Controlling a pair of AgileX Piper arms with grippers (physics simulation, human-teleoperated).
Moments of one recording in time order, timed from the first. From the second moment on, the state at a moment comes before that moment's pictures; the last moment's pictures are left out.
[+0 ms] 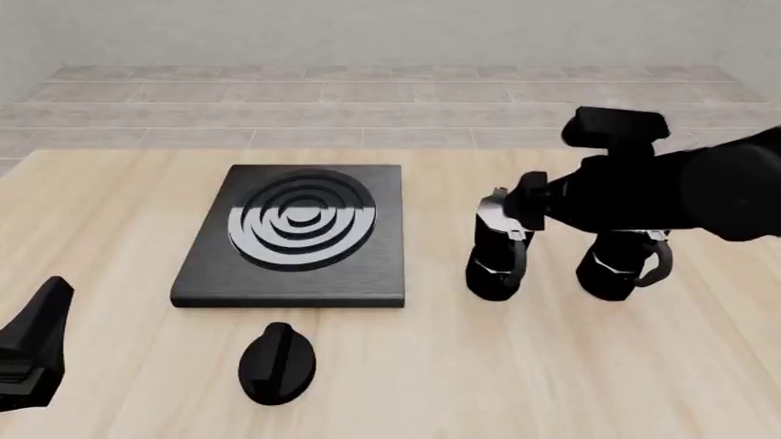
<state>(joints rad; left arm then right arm) -0.01 0.03 0.00 -0.02 -0.03 0.37 1.29 -0.83 0.35 0.25</state>
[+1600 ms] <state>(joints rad) -0.01 0.03 -0.01 -0.01 -0.03 0.42 1.42 -0.73 0.20 0.32</state>
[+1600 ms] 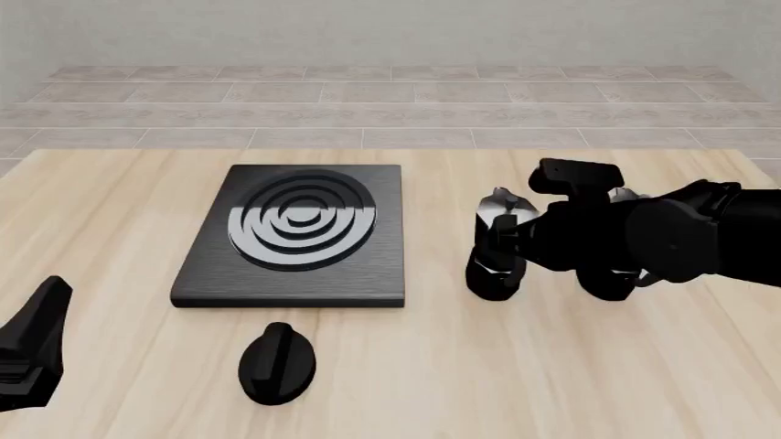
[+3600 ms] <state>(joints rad) -0.02 0.05 0.00 -0.04 -0.01 0.57 1.31 -0.85 0.08 0.04</state>
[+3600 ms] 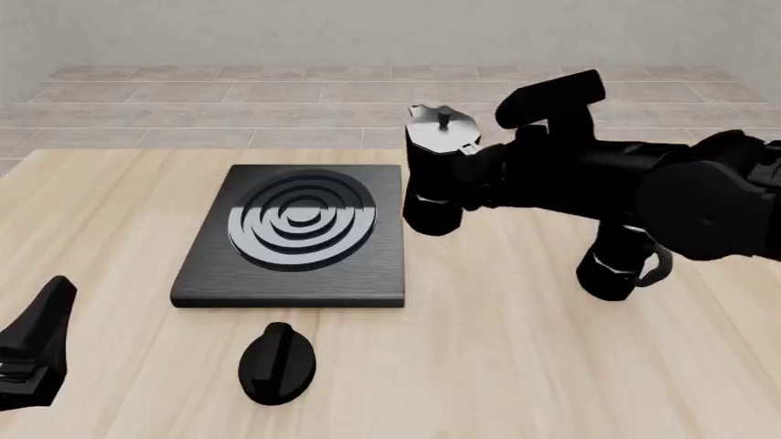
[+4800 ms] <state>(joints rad) -0.02 0.03 0.00 -0.02 0.01 0.65 1.74 -1.29 0.01 0.04</state>
